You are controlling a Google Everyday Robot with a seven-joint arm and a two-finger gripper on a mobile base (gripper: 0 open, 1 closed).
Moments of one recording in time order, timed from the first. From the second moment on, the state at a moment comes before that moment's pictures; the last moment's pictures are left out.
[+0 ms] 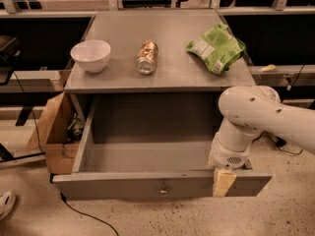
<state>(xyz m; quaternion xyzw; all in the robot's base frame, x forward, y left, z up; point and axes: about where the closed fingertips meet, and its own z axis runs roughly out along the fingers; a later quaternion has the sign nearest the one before) 0.430 -0.176 0.651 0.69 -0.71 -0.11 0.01</state>
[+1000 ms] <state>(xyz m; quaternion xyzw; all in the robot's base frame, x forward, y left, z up) 0.426 -0.180 0.648 0.70 -0.71 -0.12 0.00</state>
